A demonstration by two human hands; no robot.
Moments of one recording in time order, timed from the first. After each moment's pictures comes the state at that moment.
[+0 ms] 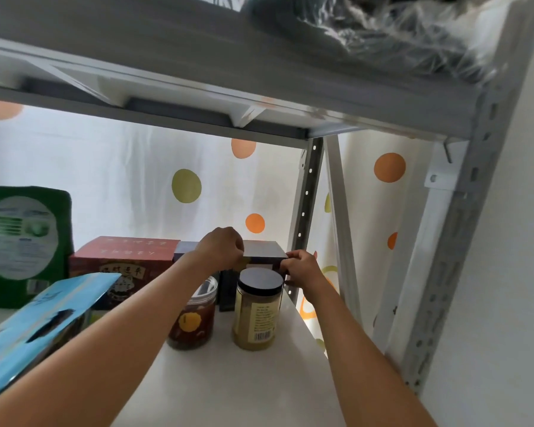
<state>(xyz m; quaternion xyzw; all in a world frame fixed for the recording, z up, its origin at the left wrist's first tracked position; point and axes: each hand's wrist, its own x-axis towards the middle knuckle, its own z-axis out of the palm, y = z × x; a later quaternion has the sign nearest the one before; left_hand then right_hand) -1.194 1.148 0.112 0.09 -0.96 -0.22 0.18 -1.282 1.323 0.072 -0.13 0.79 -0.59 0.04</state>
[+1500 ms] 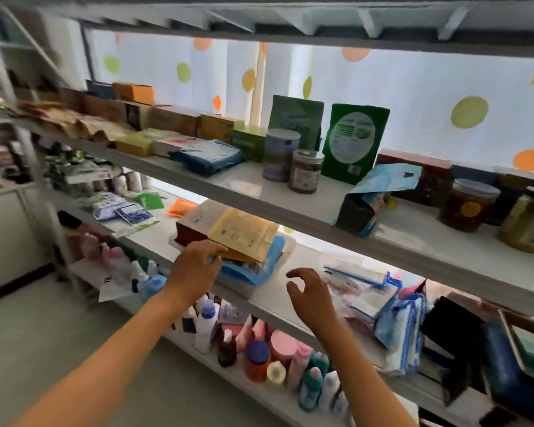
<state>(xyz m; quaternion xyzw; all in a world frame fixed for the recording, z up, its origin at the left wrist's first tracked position) -0.564 1.043 -0.111 0.41 -0.82 -0.20 0.34 -0.780 1.166 -0.149 -0.51 0.76 -0.40 0.11</state>
